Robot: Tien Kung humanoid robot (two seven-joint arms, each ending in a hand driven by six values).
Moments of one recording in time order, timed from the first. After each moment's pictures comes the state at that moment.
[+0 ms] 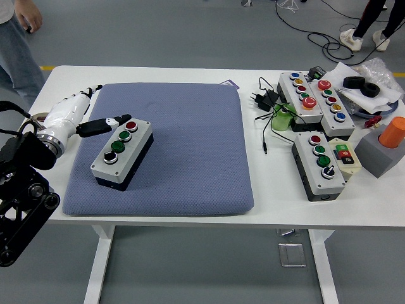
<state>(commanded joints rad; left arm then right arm) -0.44 0.35 -1.10 -1.47 2.15 -0.06 0.52 0.03 -0.13 0.64 0.18 -0.36 -0.29 -0.07</state>
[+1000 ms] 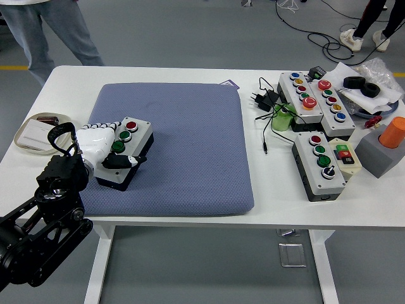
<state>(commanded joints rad) -0.43 0.26 -0.99 -1.39 2.27 -0.18 0.65 0.01 -0.13 0.65 0.18 -0.37 -0.30 -0.06</state>
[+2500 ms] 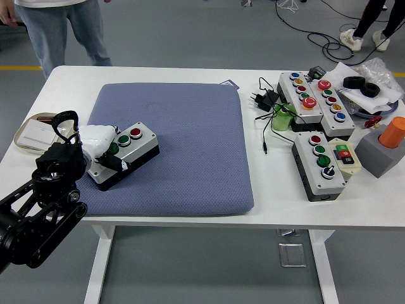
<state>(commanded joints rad) -0.50 0.28 -1.02 -1.32 2.27 -0.31 0.52 0.01 -0.13 0.66 0.18 -0.37 -0.31 -0.06</state>
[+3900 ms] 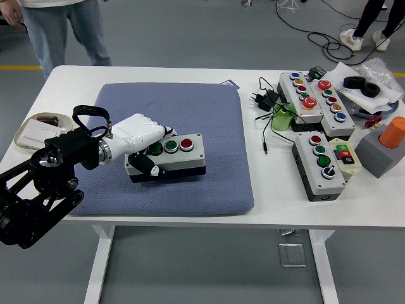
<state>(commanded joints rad) -0.67 0.38 -0.80 -1.25 2.27 -0.16 -0.08 0.01 -0.13 0.65 0.18 -0.37 -0.31 -0.06</state>
